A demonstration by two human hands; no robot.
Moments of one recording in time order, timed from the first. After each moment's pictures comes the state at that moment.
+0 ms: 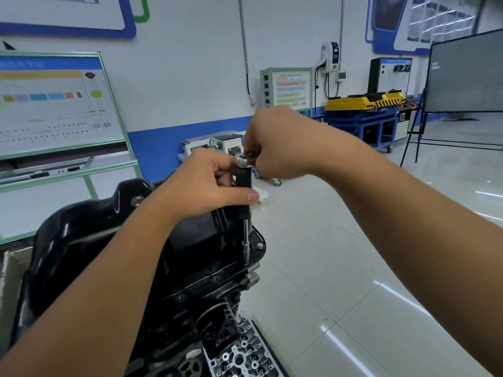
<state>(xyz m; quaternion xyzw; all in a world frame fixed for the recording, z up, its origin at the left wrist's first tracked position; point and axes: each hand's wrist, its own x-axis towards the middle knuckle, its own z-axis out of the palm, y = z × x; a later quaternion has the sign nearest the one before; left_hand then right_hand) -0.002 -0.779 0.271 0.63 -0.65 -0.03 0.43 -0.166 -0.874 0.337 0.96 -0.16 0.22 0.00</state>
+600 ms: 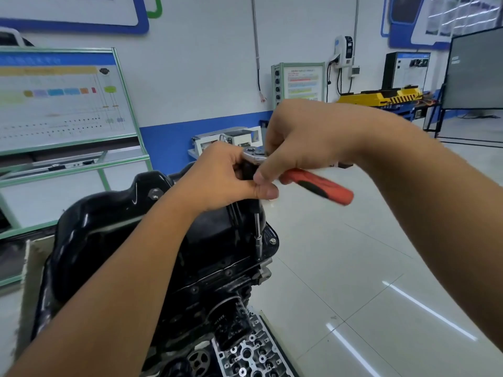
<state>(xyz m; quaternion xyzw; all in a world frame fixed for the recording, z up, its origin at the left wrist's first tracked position) -0.007 -0.782 0.271 0.62 -0.64 -0.02 0.45 -0.177 -0.874 0.348 0.98 -0.14 0.14 -0.09</state>
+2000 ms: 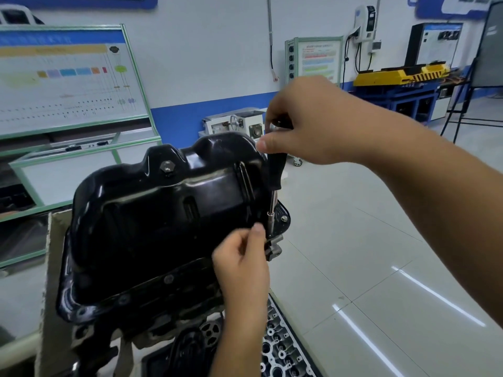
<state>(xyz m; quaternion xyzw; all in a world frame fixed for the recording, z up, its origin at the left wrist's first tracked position) -0.098 -0.761 0.109 0.62 -0.19 -0.01 0.76 -0.167 -0.877 0.315 0.96 -0.09 0.28 -0.02</state>
